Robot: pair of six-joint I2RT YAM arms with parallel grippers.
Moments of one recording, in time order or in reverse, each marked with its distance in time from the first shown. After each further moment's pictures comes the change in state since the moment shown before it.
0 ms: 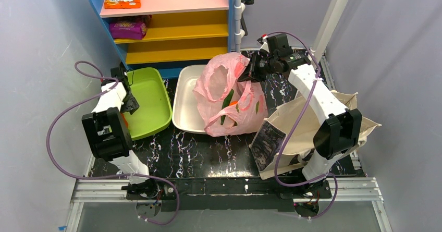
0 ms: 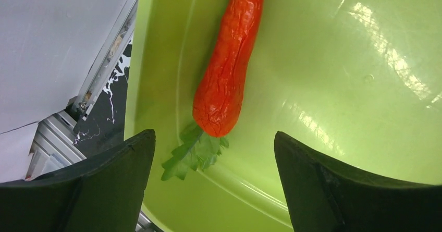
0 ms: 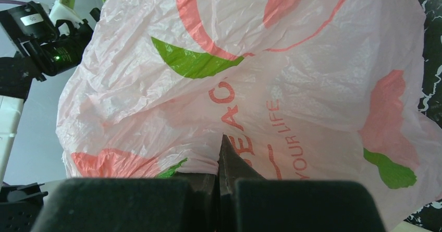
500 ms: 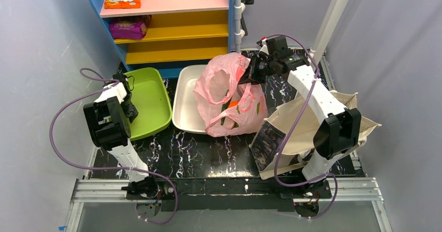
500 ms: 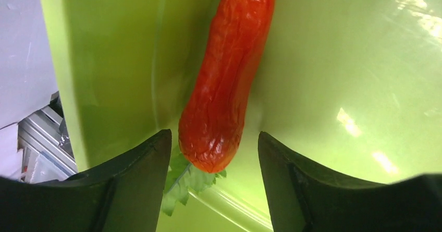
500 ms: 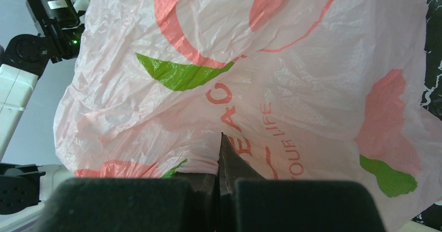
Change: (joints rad) left arm 0.045 0.154 0.000 0.011 0.018 -0.002; right arm 0.000 0.000 -0.032 0.008 -0.014 0.000
